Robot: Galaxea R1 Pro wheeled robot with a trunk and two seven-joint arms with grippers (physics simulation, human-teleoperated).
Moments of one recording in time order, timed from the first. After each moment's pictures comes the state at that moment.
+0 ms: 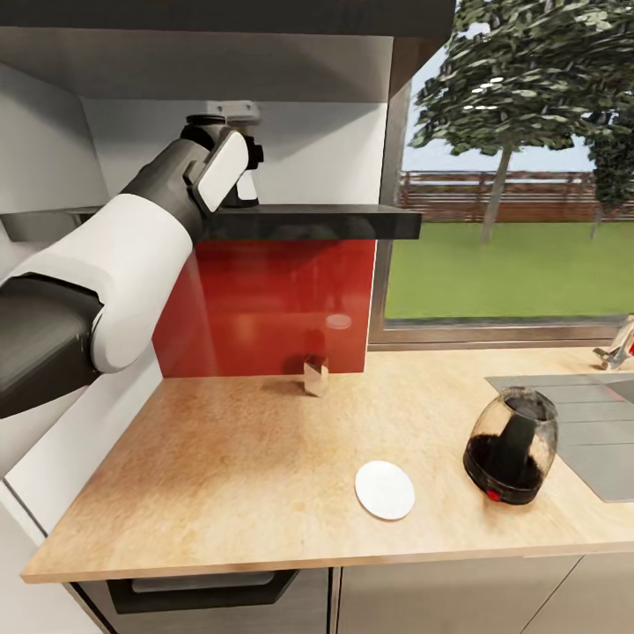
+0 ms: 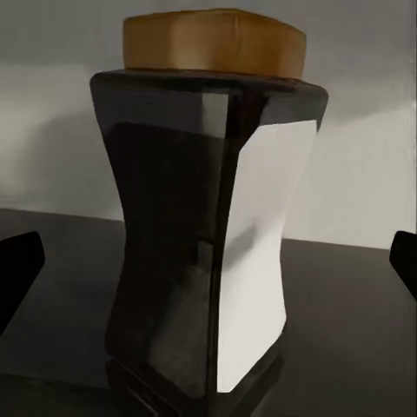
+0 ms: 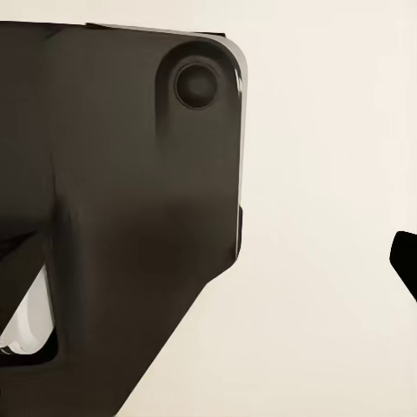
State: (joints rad) left arm -1.86 -0.16 -0.26 -0.42 0.36 0.49 0.49; right arm 0.00 -0.02 0.65 -0.02 -0.62 -0.16 -0.04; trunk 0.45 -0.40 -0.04
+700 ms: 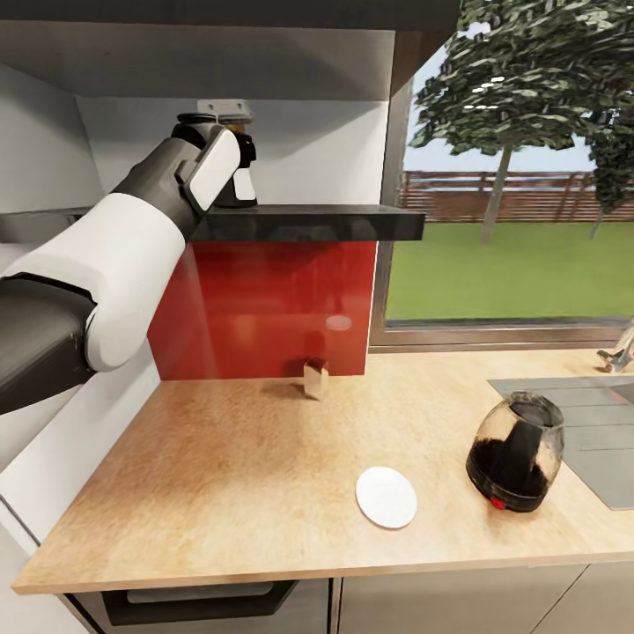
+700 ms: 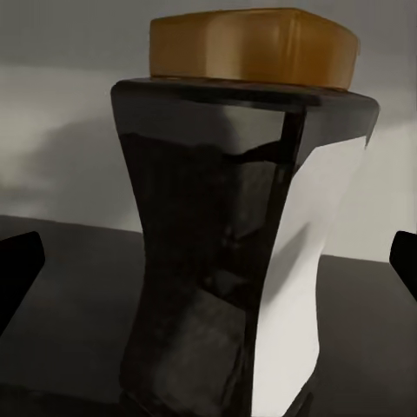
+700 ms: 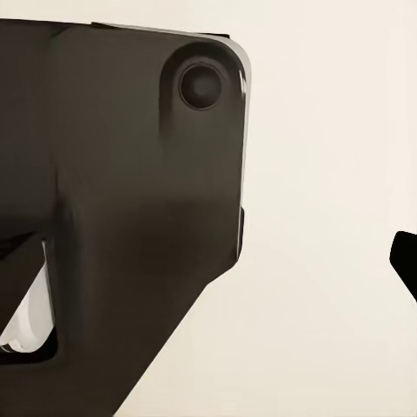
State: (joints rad) left arm -1.86 -0.14 -0.25 -0.42 0.36 0.49 0.49; right arm 0.00 -0.01 0.66 -0.02 -0.61 -0.16 -0.03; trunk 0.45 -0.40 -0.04
